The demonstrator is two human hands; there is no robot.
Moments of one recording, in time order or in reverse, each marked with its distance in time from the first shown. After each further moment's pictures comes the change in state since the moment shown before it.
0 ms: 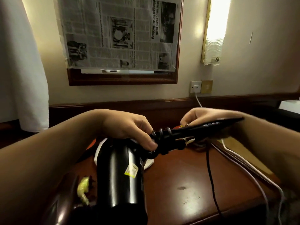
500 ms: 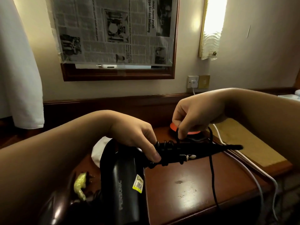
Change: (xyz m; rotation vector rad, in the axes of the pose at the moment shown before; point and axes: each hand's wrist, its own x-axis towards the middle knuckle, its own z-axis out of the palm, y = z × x) left_hand 0.026 0.005 0.013 0.210 -0.110 -0.157; right_hand -0.006 -0.057 0.015 -0.402 -0.127 0.200
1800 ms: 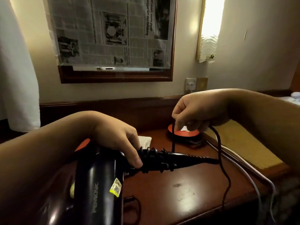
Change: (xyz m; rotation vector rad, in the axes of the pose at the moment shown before) left_hand -0.023 -0.011 -0.005 0.017 -0.035 -0.104; right_hand -0.008 0.005 -0.005 0.207 0.138 -0.041
